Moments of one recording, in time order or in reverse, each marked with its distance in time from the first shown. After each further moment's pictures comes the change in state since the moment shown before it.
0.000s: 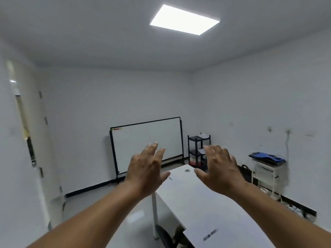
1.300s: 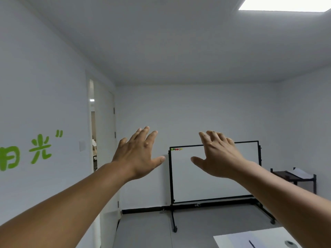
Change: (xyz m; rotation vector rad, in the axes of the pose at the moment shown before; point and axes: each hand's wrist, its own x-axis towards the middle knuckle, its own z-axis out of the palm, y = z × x) left_hand 0.219 -0.393 0.032 0.307 0.008 -0.424; right_hand 0.440 -0.261 0.175 0.043 0.076 -0.468
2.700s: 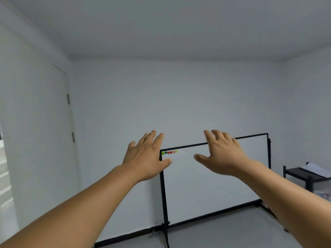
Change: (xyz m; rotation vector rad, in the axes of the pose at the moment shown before) left_hand 0.529 -0.162 0.441 -0.171 -0.114 0.132; right_hand 0.501 0.042 0.424 0.026 -0.081 0.229
